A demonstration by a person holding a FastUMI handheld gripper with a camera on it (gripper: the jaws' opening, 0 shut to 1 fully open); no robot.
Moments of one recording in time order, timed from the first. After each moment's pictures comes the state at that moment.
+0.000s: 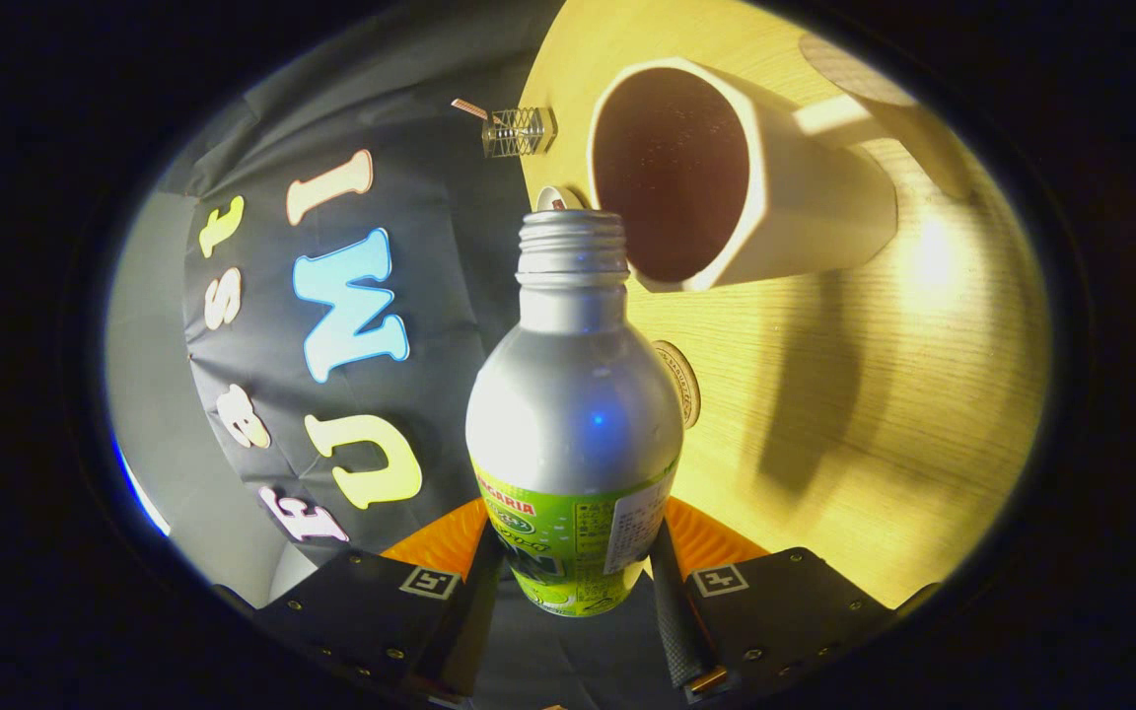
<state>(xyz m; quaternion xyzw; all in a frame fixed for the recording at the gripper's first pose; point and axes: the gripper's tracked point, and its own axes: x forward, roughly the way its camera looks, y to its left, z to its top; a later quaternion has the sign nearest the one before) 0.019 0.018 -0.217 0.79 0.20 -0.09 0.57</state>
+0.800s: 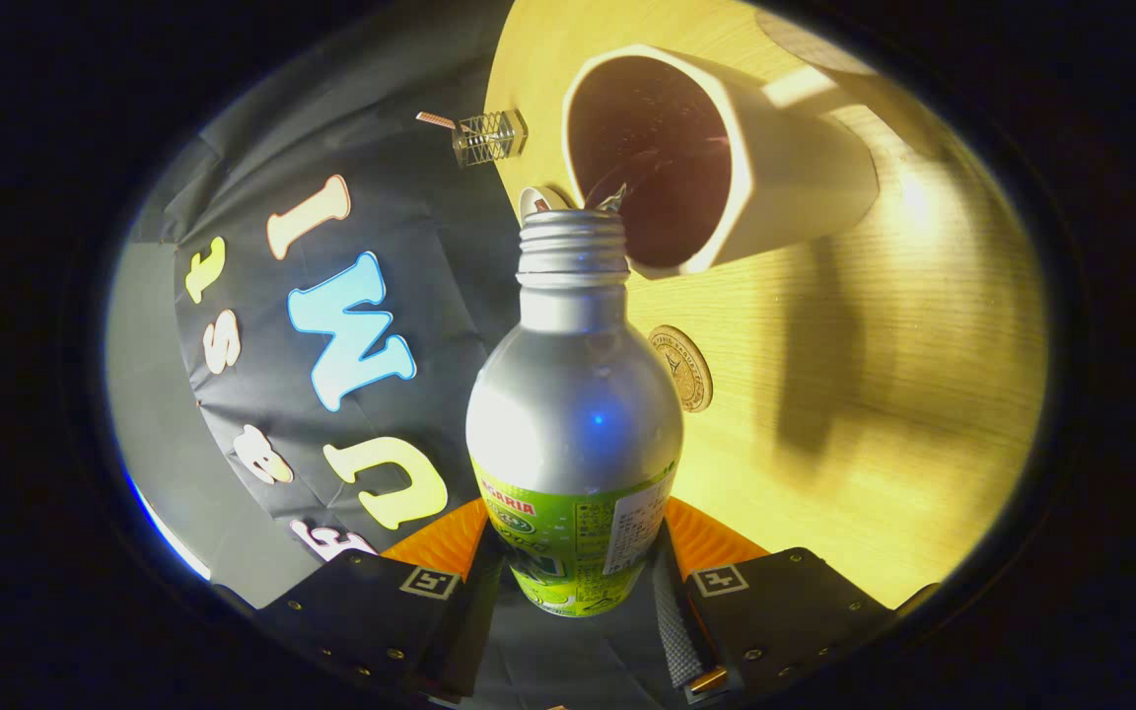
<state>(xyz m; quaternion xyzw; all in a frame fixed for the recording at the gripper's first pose) 0.025 0.020 -0.205 0.83 0.19 -0.09 0.52</state>
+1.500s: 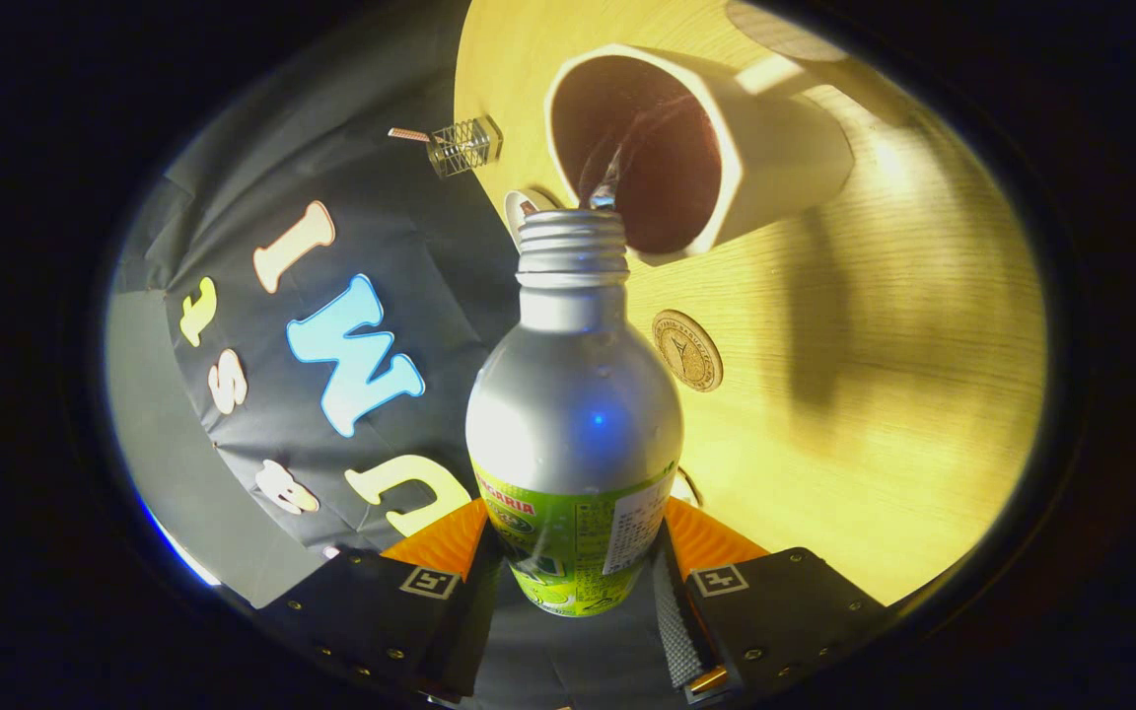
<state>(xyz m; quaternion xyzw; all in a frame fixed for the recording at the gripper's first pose) 0.024 0.016 -0.188 0.86 0.18 -0.10 0.46</state>
